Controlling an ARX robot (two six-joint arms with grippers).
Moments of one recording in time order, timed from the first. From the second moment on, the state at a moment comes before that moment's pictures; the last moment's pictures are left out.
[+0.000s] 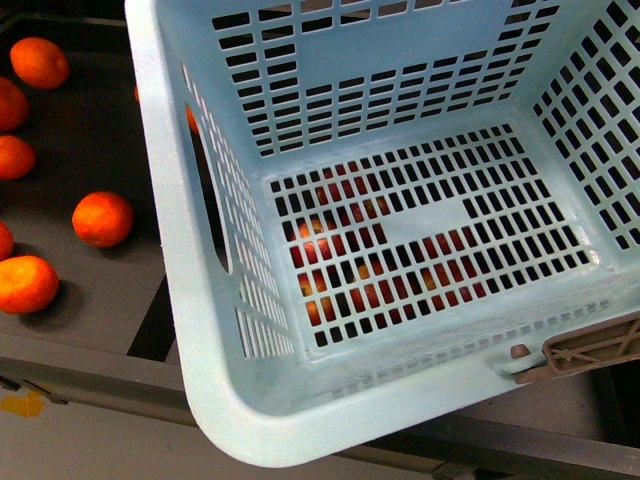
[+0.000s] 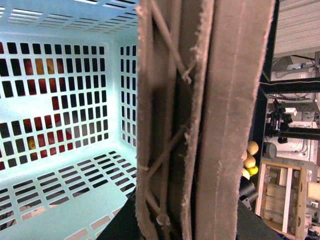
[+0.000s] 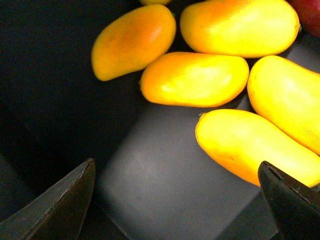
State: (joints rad) left arm -0.76 1.78 1.47 -0.28 0.10 -1.04; right arm -0.83 2.27 1.02 0.32 -0.09 0.46
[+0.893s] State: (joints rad) left arm -0.76 1.78 1.47 -0.28 0.10 -1.04; right arm -0.87 2.45 1.23 0.21 -0.07 0.35
